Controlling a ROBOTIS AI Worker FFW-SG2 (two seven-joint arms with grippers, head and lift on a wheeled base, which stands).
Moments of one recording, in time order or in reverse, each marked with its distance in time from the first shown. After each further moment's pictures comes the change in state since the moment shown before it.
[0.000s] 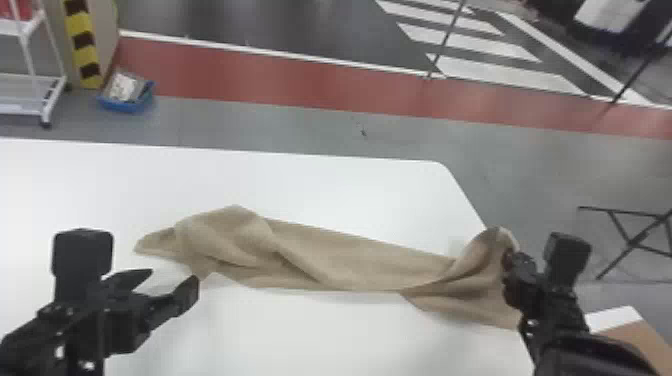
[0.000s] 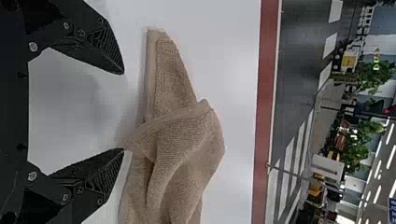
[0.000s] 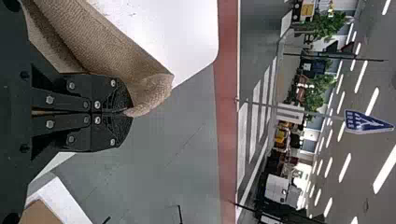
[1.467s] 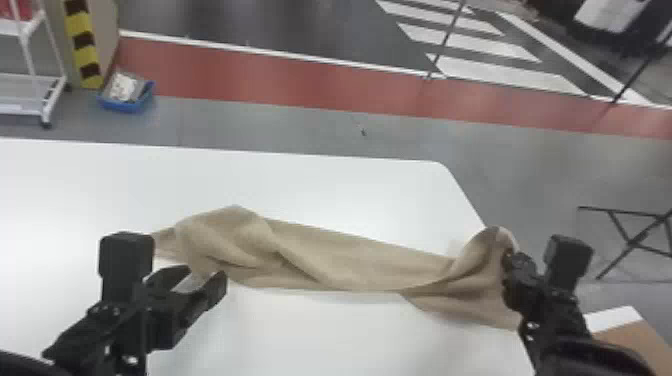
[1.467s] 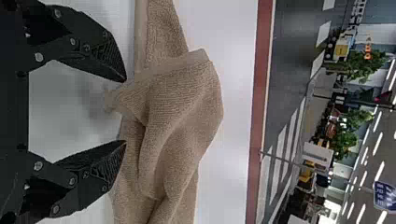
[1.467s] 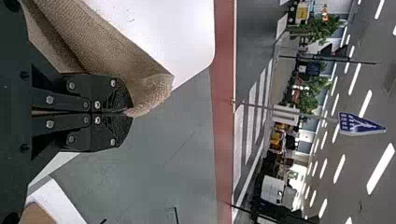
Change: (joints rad) left arm -0.040 -0.043 -0.094 0.093 -0.016 -0.101 0.016; right arm 0.026 0.014 0.001 -0.030 0.000 -0.018 0.002
